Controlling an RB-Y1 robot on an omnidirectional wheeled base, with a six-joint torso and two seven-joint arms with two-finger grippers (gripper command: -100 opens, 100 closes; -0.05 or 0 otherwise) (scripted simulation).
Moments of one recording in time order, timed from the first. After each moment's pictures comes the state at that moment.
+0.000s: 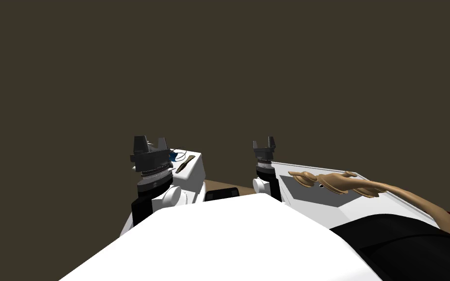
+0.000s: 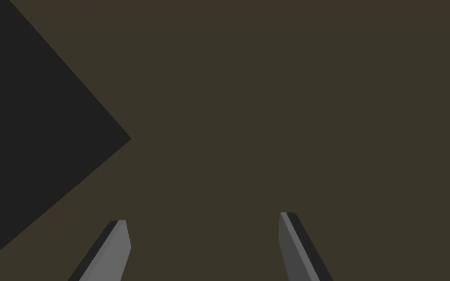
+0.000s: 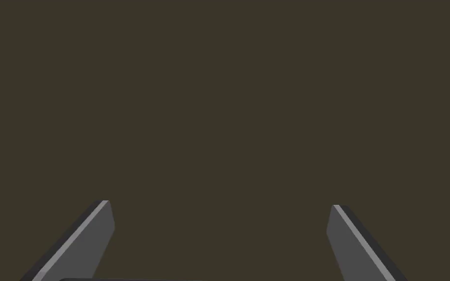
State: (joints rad) left arm 0.50 0.03 0.00 -2.34 0.03 -0.62 -0.11; right arm 0.52 -0.01 0.01 -2.22 -0.03 -0.55 -0.17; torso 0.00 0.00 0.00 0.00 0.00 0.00
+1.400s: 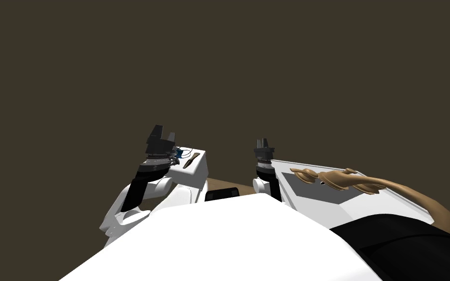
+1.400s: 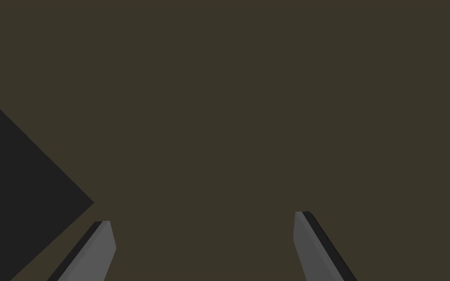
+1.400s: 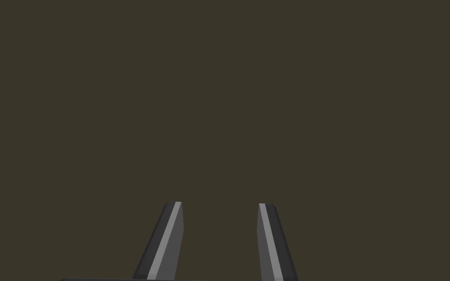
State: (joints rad) left arm 0.31 0.29 0.09 -2.32 0.03 -0.30 -0.01; right arm 0.52 -0.01 0.01 -2.22 -0.03 -0.55 -0.17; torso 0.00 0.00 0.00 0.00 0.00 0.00
